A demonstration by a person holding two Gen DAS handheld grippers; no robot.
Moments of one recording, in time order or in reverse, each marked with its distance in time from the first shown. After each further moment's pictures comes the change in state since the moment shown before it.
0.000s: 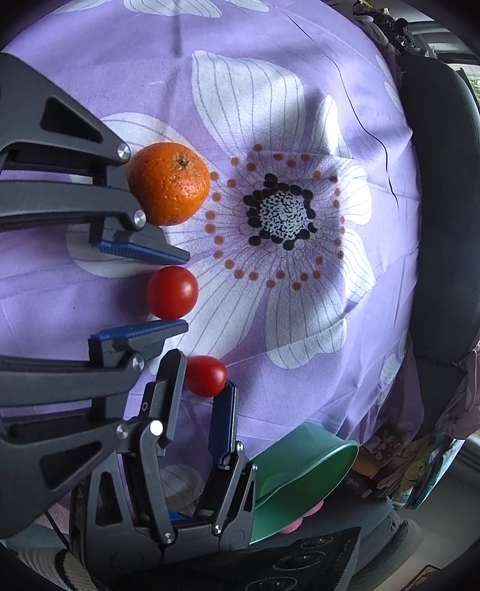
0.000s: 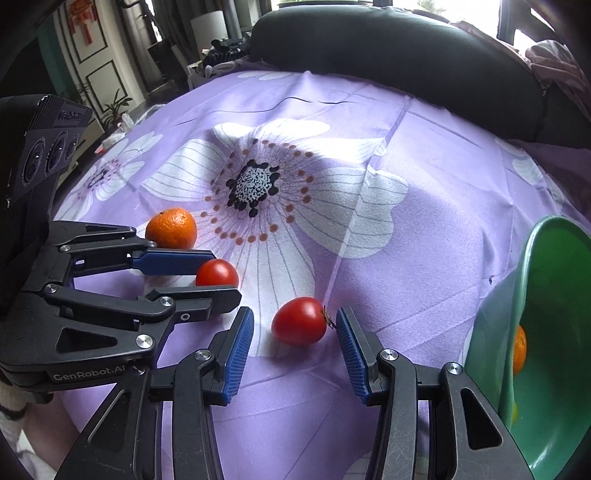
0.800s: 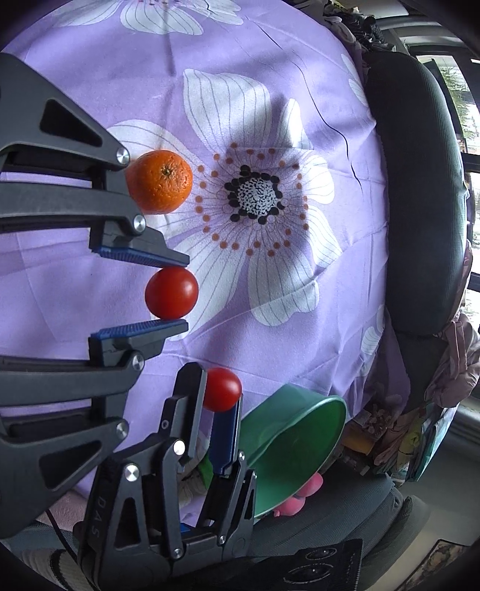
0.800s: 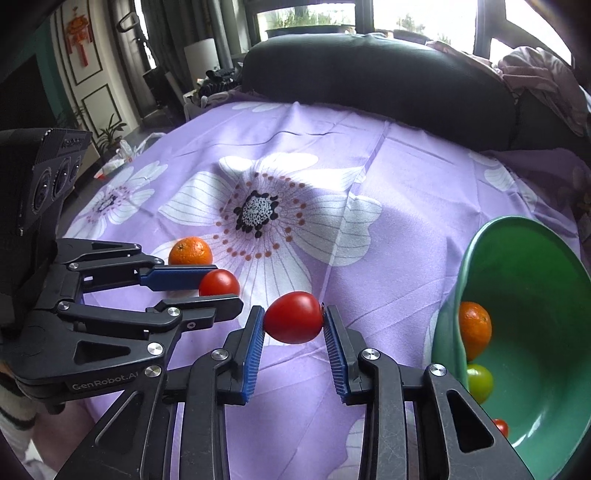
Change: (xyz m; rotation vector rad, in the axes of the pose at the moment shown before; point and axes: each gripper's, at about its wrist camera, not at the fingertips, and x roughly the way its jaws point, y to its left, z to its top) left arm -0.032 -0.027 -0.002 0.072 -0.090 -0.016; right arm -0.047 0.004 -0.010 0.050 -0.121 -0.036
